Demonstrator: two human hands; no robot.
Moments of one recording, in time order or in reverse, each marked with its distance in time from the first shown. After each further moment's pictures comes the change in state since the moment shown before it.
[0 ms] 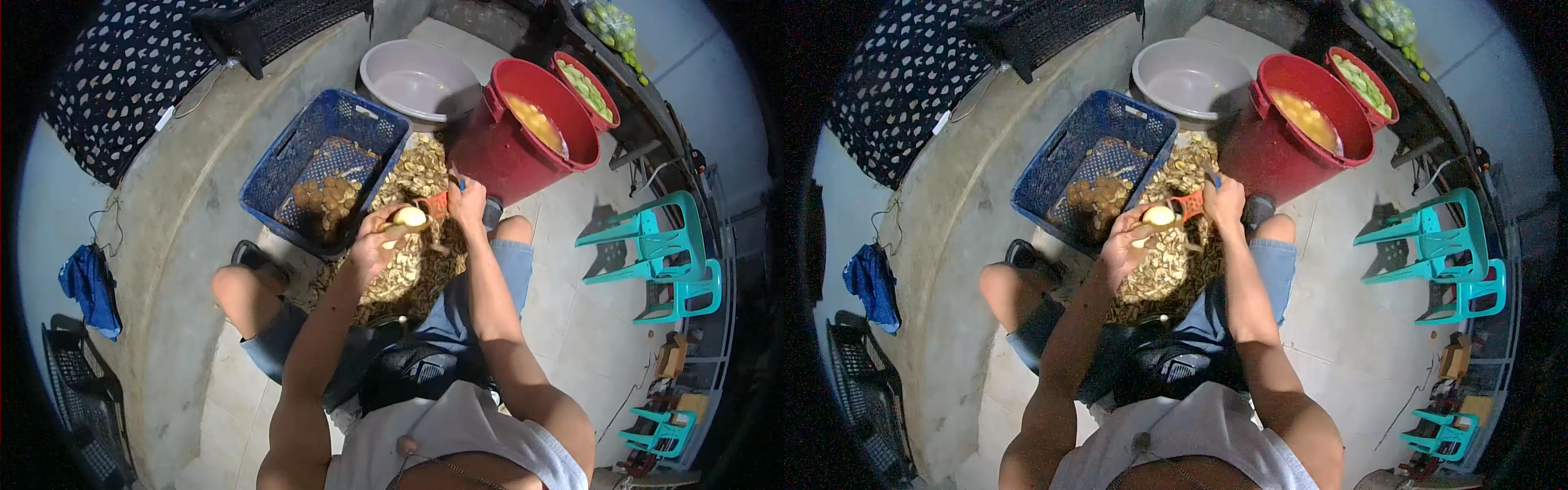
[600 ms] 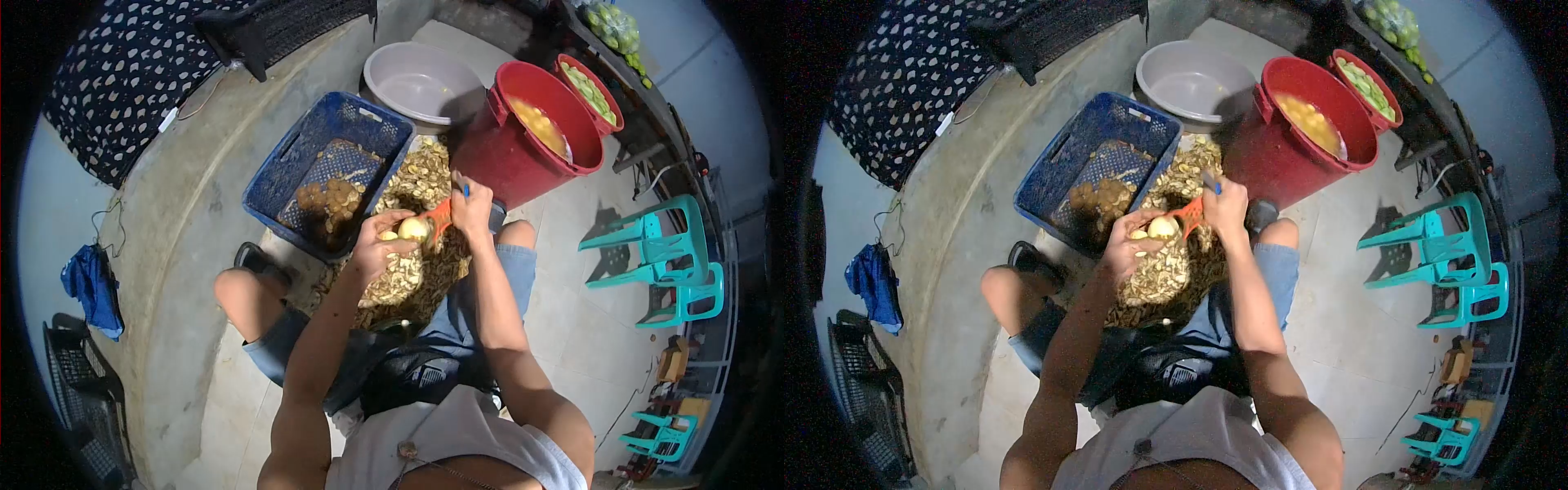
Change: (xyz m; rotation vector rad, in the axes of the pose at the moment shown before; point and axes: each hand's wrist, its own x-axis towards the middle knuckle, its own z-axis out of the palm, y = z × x) left_hand -0.003 0.008 0.000 0.294 0.033 0.013; right_hand 0.001 -0.023 -0.015 -0.080 -0.020 -0.151
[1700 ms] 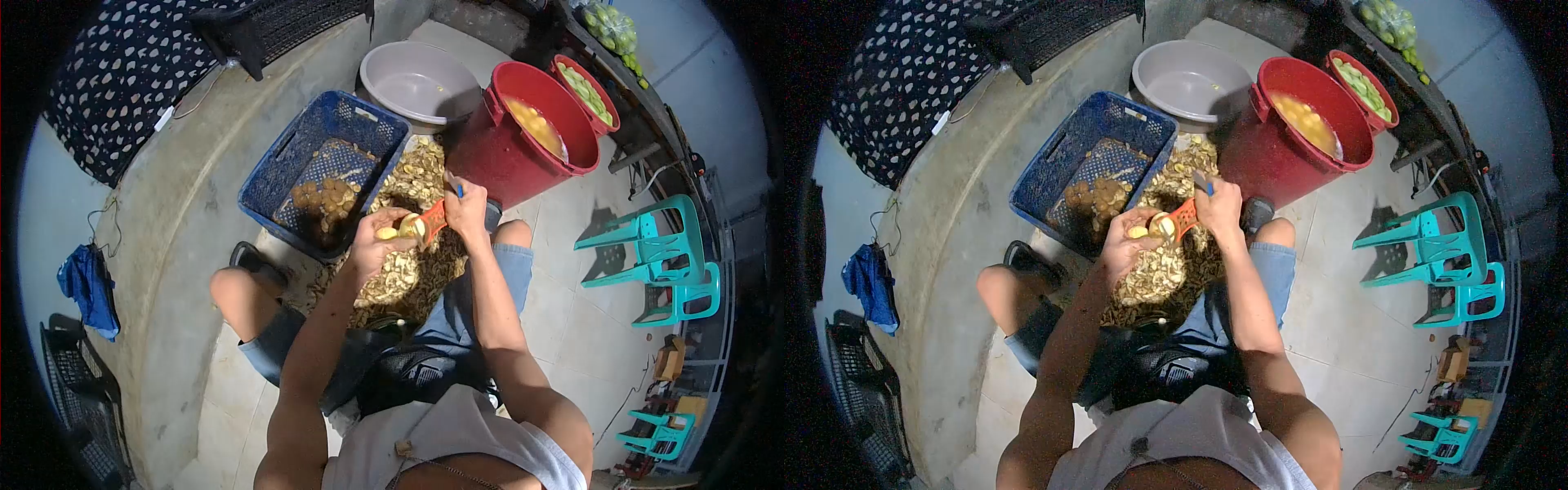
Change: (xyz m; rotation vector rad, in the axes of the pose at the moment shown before) left_hand 0.006 -0.007 0.000 -0.062 -0.024 0.037; right_hand 0.001 -0.007 -0.004 -0.030 -0.064 0.007
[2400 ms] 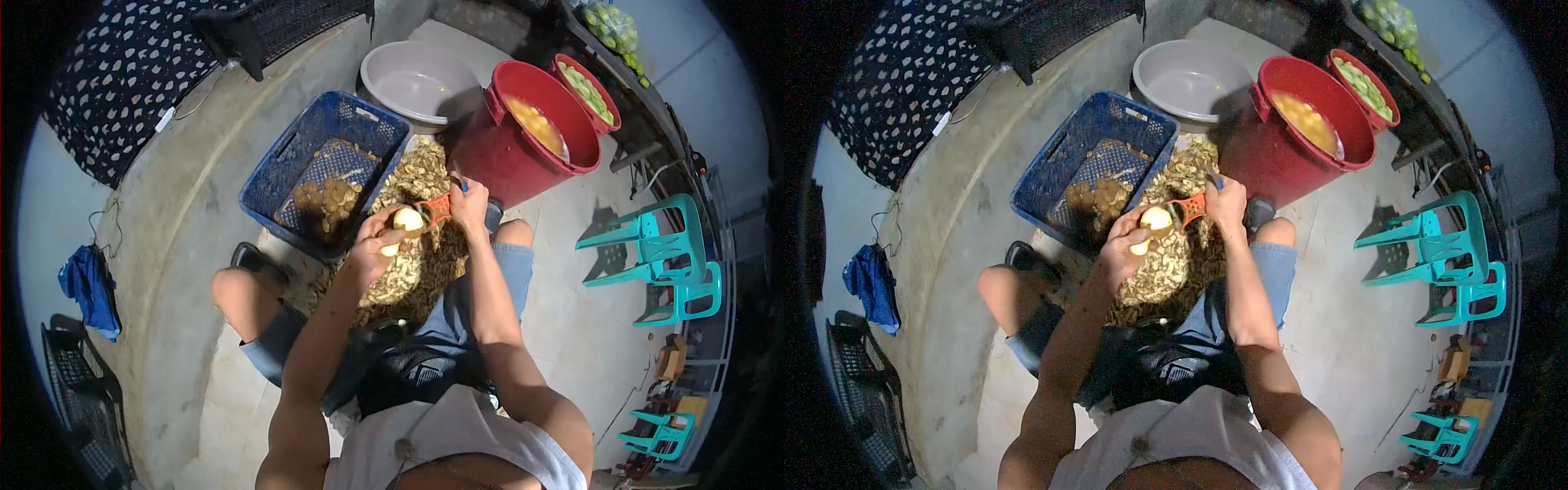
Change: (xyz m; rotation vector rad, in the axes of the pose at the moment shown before) left_hand -0.006 0.014 0.004 -0.407 -0.030 -0.145; right_hand 0.008 0.023 0.014 0.064 -0.004 0.193
